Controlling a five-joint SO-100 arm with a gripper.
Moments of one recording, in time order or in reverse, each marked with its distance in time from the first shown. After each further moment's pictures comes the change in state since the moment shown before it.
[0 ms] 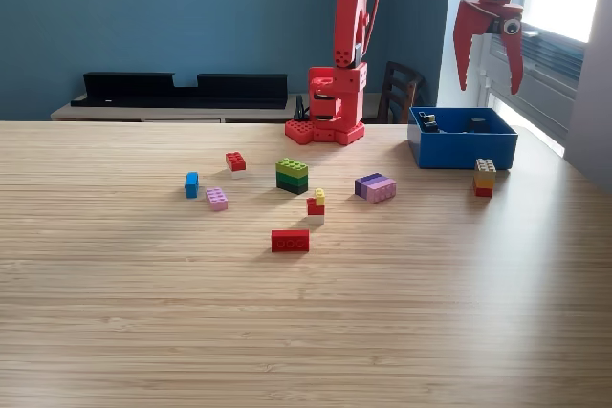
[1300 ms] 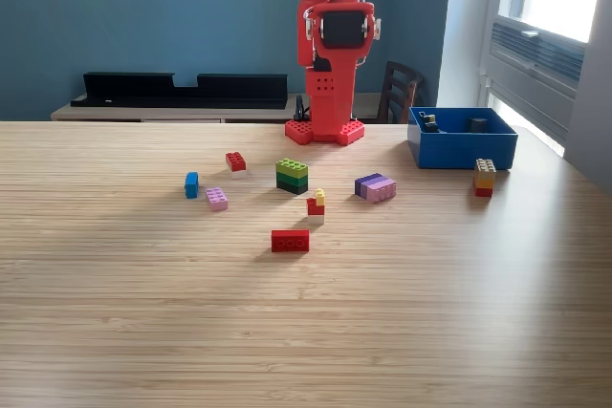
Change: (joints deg) arm 68.2 0.0 -4.6 -11.6 13.7
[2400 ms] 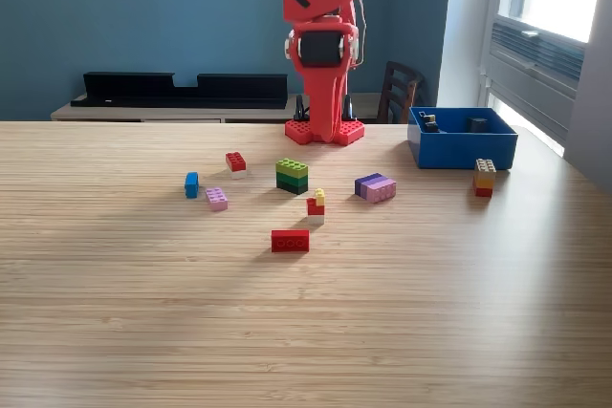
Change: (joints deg) arm 5.4 0.0 7.9 -7.7 6.6
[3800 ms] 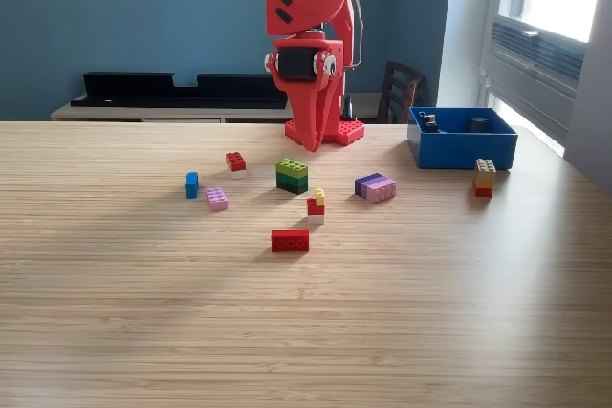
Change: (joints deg) arm 2.3 0.0 3.8 -3.0 4.5
